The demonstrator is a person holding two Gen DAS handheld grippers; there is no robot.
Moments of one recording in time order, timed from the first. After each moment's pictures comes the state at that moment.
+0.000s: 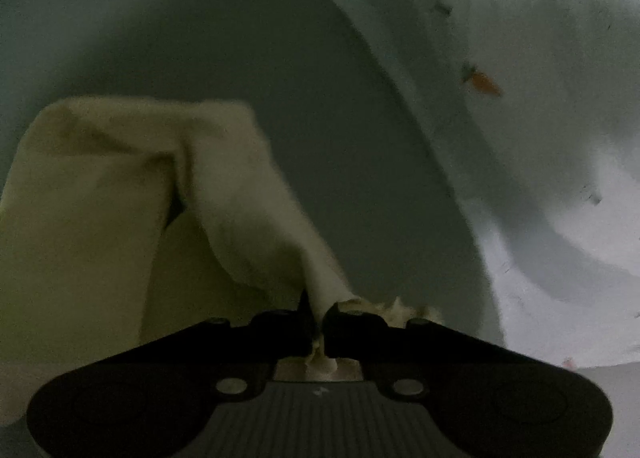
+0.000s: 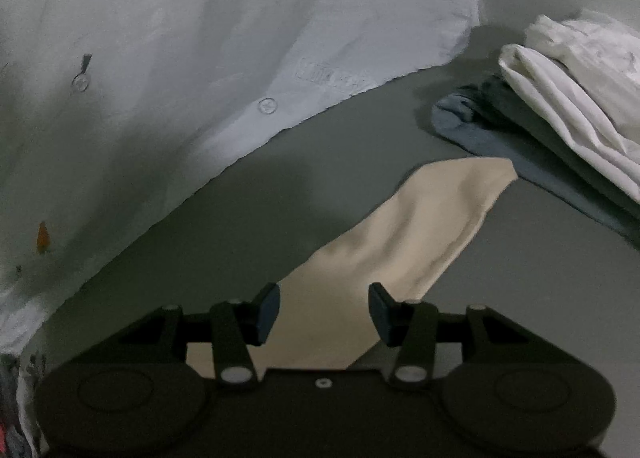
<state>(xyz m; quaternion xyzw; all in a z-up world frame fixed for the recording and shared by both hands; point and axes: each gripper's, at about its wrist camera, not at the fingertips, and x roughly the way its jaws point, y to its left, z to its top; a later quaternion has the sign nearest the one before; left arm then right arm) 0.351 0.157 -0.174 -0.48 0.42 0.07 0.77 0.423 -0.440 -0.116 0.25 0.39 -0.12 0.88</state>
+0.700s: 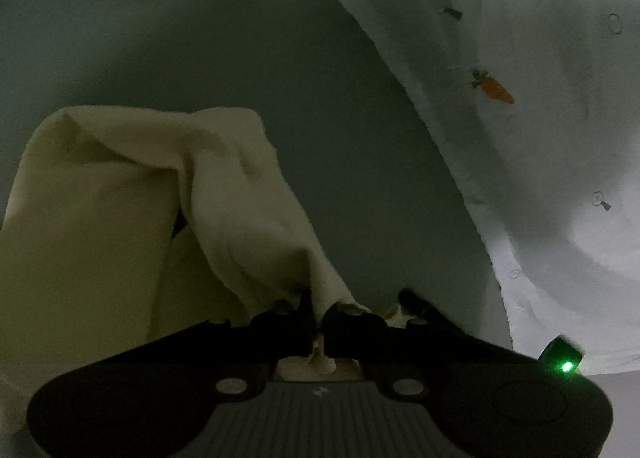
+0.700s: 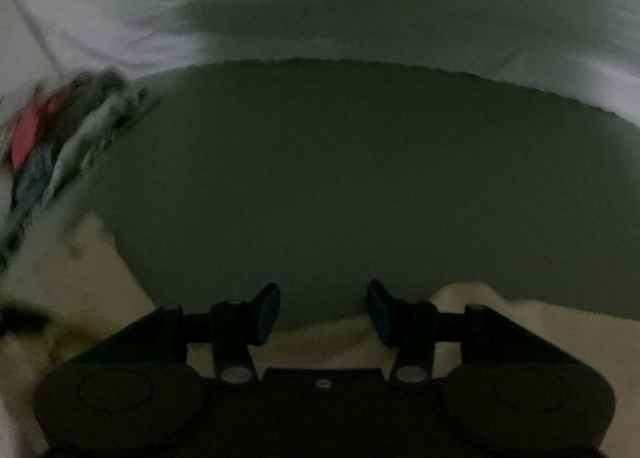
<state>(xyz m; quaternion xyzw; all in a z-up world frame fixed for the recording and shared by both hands) 0.353 0.162 -0.183 -0.47 0.44 0.08 0.76 0.523 -0.205 -0.202 -0.02 0.45 0.25 0.86</state>
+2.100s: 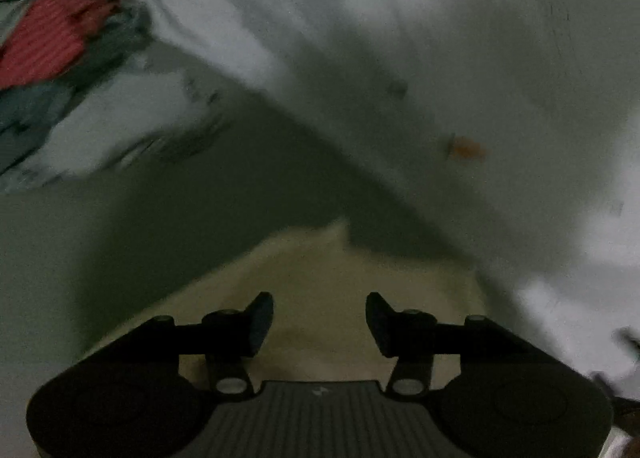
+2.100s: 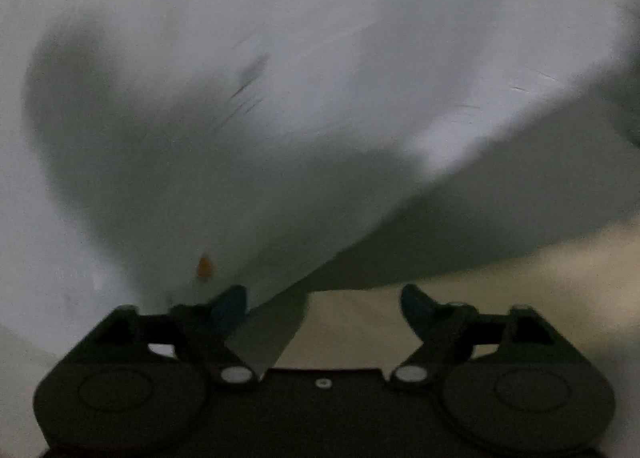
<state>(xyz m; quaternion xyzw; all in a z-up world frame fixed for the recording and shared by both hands) 0.388 0.170 -0.139 -0.30 0.40 0.13 0.86 0.491 -0.380 -0.077 0.38 0.32 0.03 0.87</state>
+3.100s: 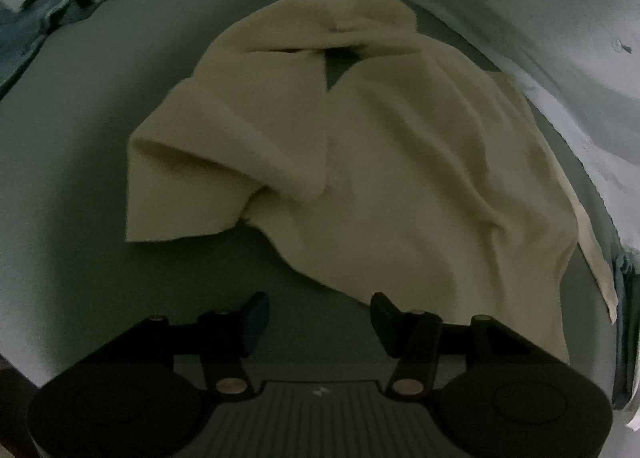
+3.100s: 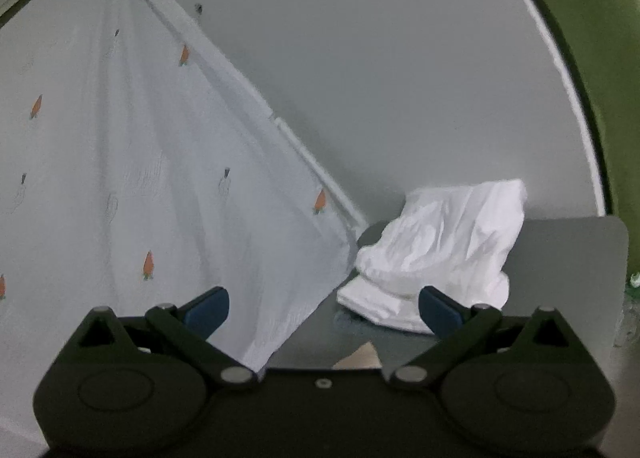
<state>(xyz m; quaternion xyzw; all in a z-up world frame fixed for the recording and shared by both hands) 0.219 0.116 -0.208 -0.29 0.50 0.13 0.80 0.090 -0.532 0.076 0.37 0.09 -0.24 0.89</state>
